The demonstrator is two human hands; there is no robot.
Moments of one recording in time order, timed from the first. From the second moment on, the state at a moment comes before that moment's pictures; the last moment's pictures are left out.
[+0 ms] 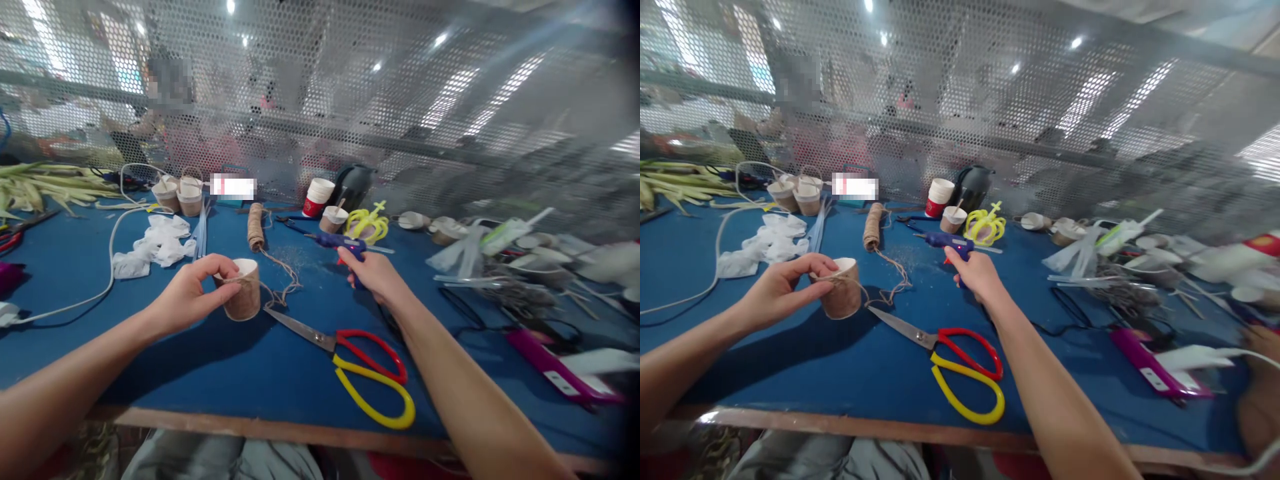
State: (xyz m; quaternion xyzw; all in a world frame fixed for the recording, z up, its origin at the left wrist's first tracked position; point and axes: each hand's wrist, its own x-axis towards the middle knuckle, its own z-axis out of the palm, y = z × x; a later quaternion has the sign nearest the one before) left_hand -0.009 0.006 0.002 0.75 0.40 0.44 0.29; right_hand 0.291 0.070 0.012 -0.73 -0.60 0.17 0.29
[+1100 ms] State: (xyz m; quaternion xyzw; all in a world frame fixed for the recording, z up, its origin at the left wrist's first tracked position) left_hand -0.008 0.001 0.004 0.80 0.33 0.38 0.33; right_hand 0.198 -0.012 0.031 -0.47 -0.75 0.34 0.32
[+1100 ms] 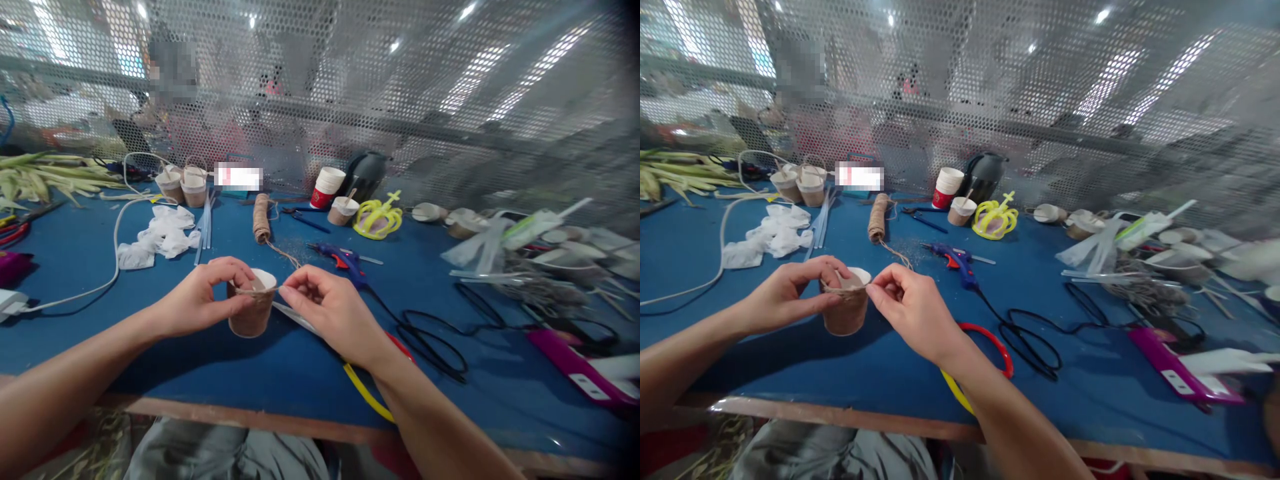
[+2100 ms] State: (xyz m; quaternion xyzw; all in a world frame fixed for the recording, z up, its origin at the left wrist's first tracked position) left_hand -0.012 0.001 0.005 0.72 0.29 0.33 0.54; right_hand 0.206 -0.011 0.032 -0.40 -0.78 0.41 0.25
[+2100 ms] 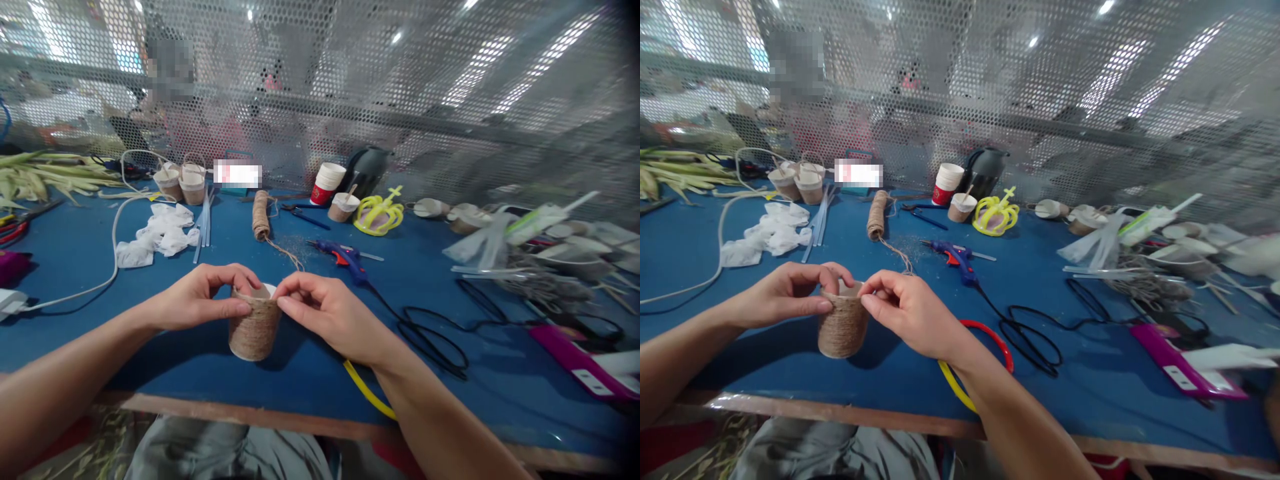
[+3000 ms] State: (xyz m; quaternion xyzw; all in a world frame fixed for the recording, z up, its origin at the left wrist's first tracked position) left_hand -0.003 -0.005 0.013 0.76 0.34 0.29 0.48; right_hand 0.192 -0.021 0.029 -0.40 -0.81 0.36 0.22
